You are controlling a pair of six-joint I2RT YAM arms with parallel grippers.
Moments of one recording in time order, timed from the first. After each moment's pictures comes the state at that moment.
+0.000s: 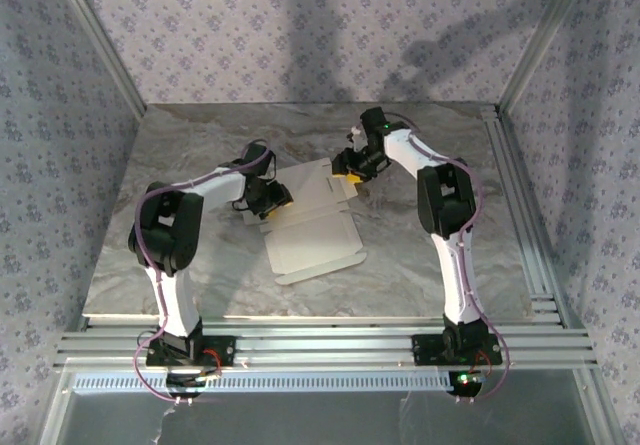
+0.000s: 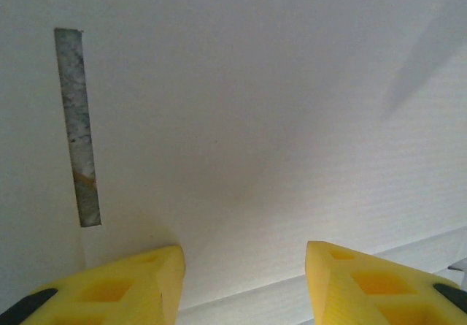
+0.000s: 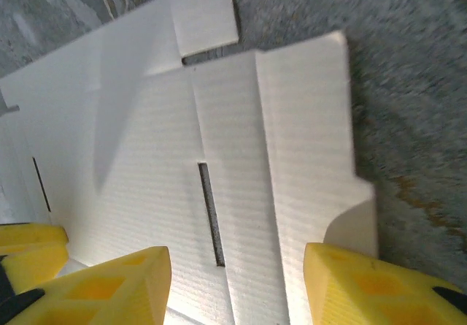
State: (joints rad) left arm -0.40 1.91 1.22 -0.50 0.24 -0.83; right arm 0.33 2.36 1.94 -0.81 -0.55 0.32
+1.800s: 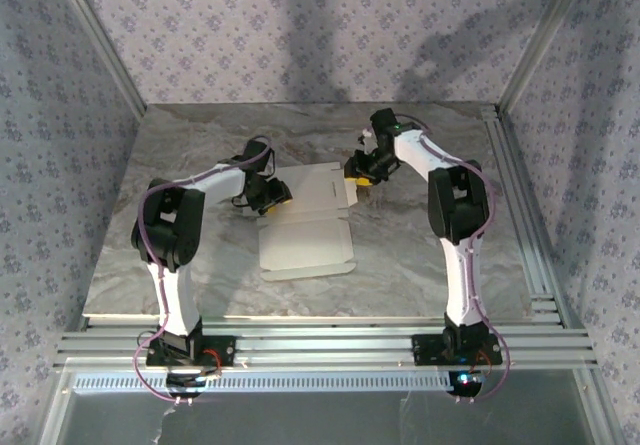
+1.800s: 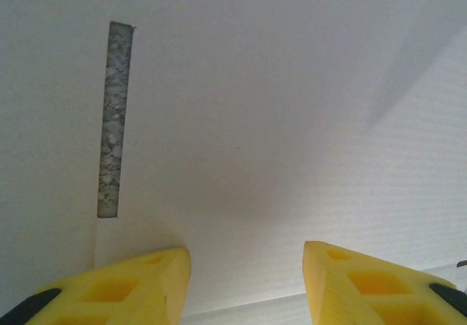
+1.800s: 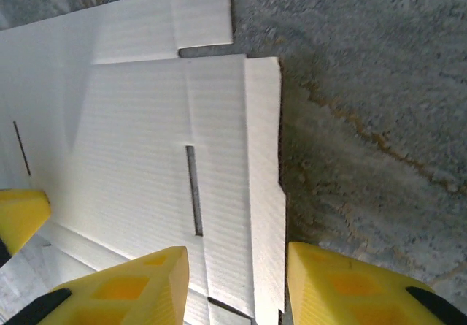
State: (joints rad) left arm -0.38 1.95 1.27 -0.51 0.25 -0.76; right arm 0.30 2.22 1.78 -0.81 -0.49 0.33
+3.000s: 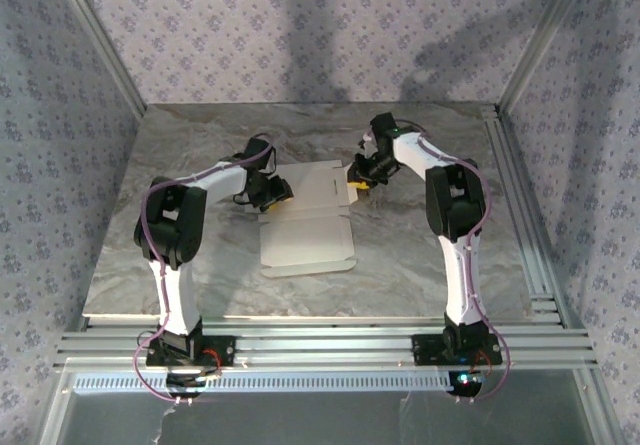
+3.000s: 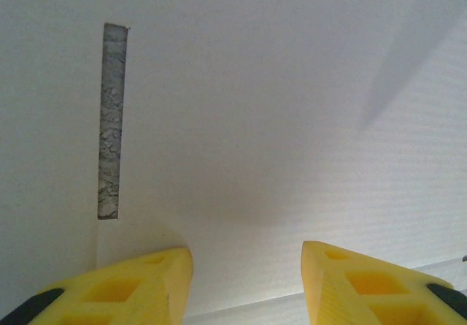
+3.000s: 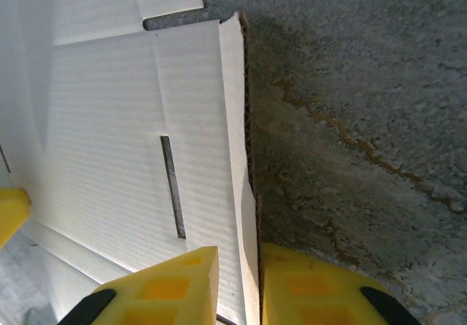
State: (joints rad) left arm -0.38 1.98 1.30 -0.51 0.25 -0.72; right arm 0.30 2.27 1.80 -0.82 -0.49 0.34
